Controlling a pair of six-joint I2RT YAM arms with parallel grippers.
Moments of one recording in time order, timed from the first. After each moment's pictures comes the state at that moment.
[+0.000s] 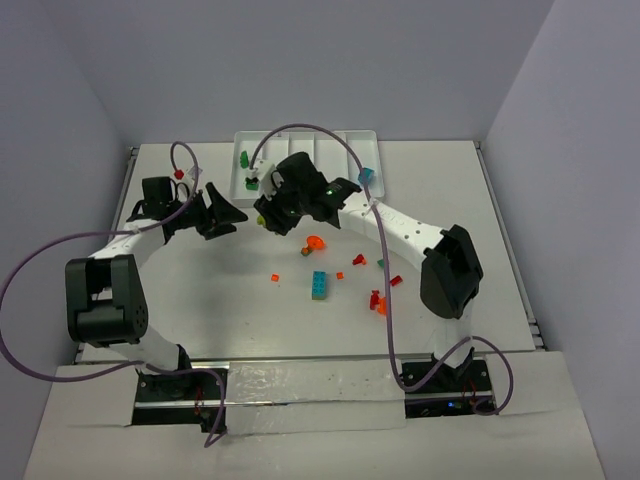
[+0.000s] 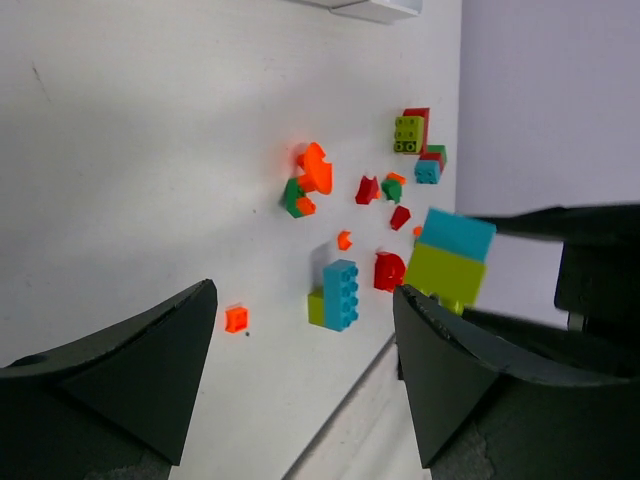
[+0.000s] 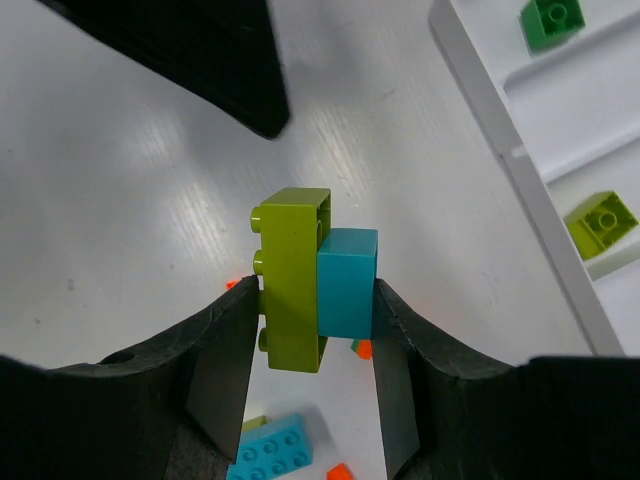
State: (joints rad) left arm 0.05 1.58 0.95 -0.13 0.90 -0.53; right arm 0.80 1.90 1.69 -0.50 -0.20 -0.19
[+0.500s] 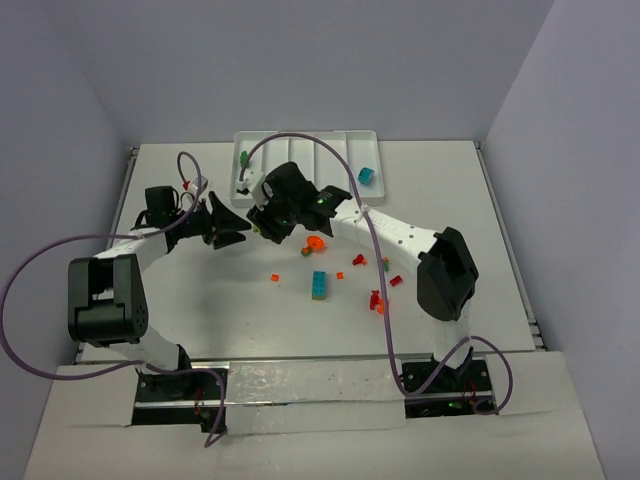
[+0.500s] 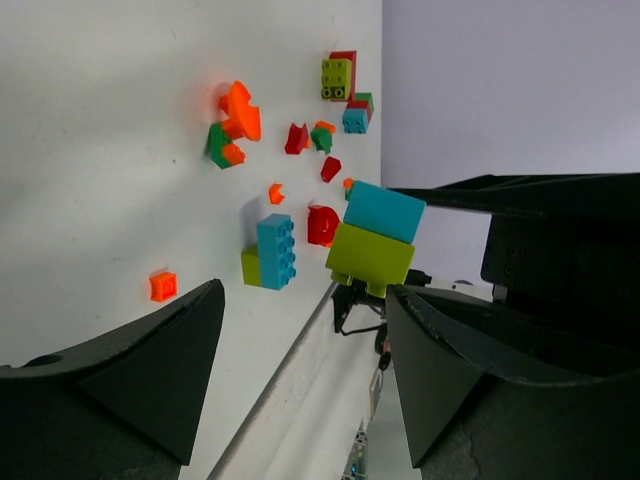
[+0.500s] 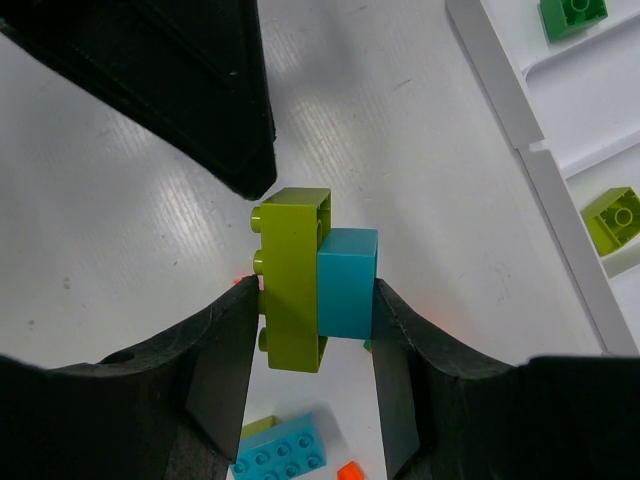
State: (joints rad) left arm 0.05 1.58 0.86 -0.01 1.09 -0.65; right arm 0.87 1.91 1.69 -0.50 -0.13 -0.19
